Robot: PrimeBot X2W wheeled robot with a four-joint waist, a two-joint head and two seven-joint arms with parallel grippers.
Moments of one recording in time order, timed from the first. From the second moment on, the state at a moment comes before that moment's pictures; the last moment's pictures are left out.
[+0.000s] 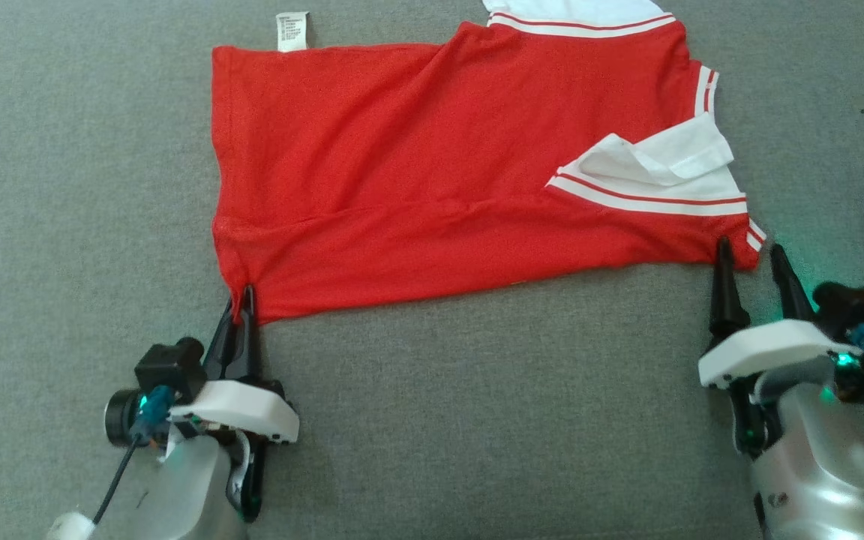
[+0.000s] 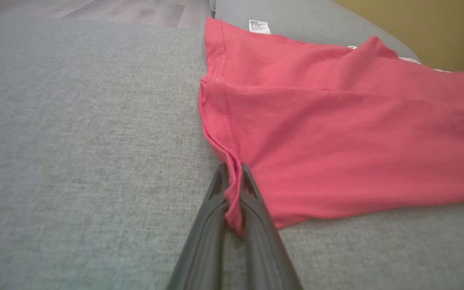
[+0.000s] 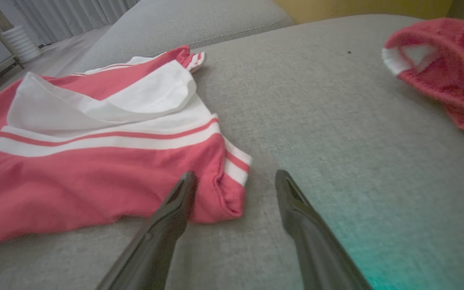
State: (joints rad) left arm -0.36 0.05 -0.21 0.72 -0.31 -0.06 -0.28; right arm -0.39 -0.06 -0.09 0.73 0.19 0.13 -0.26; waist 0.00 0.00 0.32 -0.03
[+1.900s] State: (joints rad) left arm -0.81 0.21 -0.27 0.83 -0.33 -0.13 -0.03; right arm -0.67 -0.18 0.23 0.70 0.53 0.13 -0.17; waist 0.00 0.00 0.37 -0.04
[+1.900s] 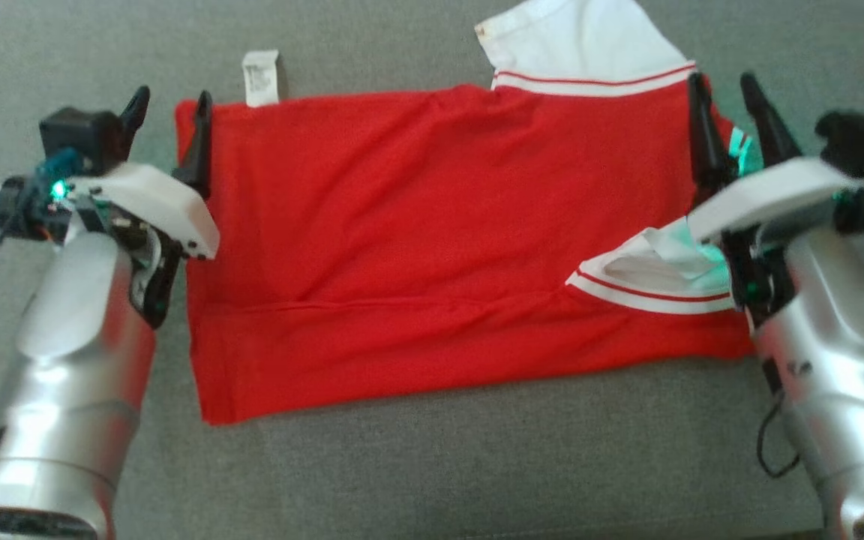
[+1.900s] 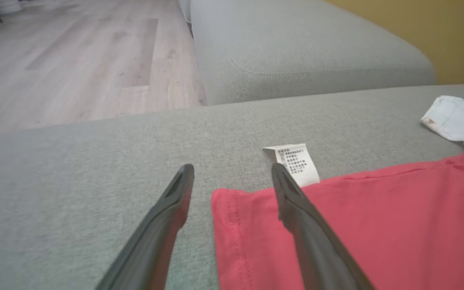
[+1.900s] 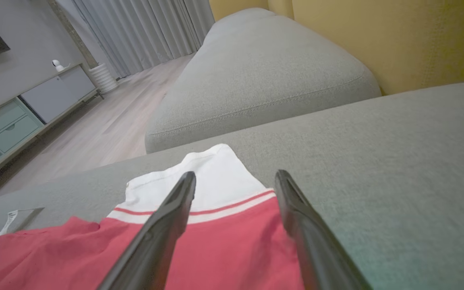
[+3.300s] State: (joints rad) left arm -1.04 0.10 -0.74 0.99 -0.65 -0.13 -0.23; right arm -1.18 -0.36 0.41 1.12 0.50 0.13 -0.06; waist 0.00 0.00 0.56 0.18
